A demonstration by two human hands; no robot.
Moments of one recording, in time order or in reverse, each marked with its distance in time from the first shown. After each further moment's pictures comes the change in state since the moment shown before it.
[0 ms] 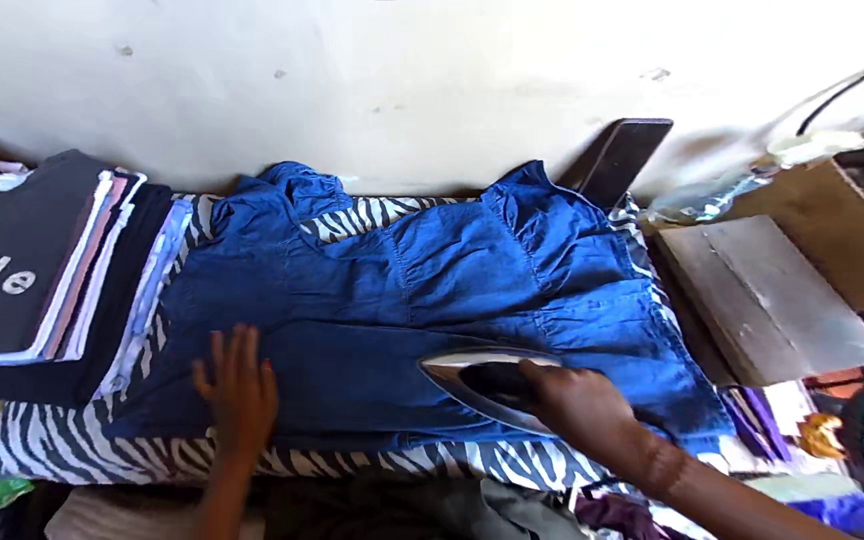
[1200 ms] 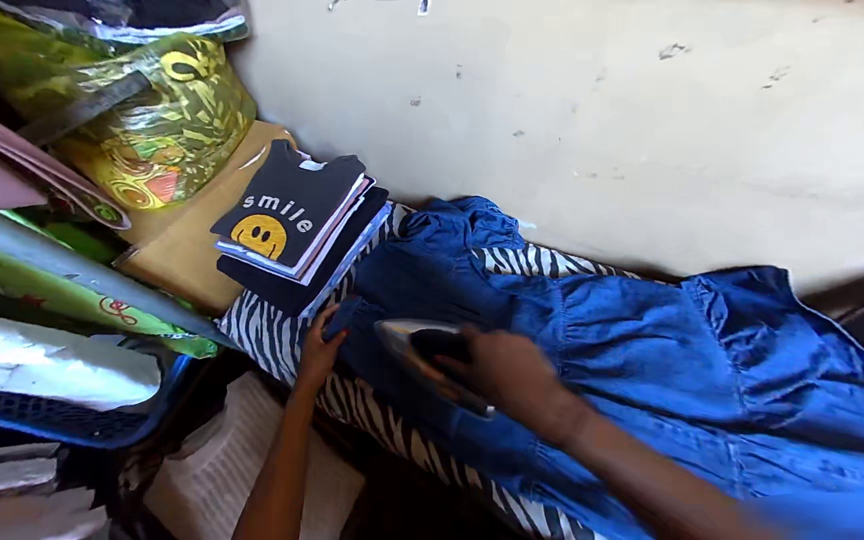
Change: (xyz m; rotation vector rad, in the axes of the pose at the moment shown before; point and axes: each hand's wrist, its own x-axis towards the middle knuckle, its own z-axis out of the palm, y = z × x) left_hand -0.015 -0.107 -0.049 -0.742 0.118 -0.637; right_hand 0.059 -0.250 -0.078 0.009 -0.095 -0.439
